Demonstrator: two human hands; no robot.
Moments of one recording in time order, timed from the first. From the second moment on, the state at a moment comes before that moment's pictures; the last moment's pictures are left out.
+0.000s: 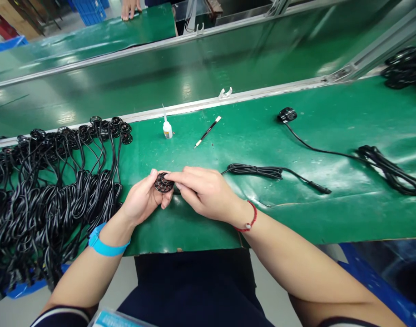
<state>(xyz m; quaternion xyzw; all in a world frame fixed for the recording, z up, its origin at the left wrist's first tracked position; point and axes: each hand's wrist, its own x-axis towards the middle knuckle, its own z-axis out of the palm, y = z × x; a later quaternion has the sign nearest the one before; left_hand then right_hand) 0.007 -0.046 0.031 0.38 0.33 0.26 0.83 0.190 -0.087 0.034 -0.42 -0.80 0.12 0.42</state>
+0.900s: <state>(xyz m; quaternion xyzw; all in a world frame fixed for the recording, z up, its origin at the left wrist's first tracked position) 0.009 -0.050 0.031 0.48 0.38 0.32 0.72 0.178 -0.096 0.035 -0.50 -0.78 0.10 0.36</state>
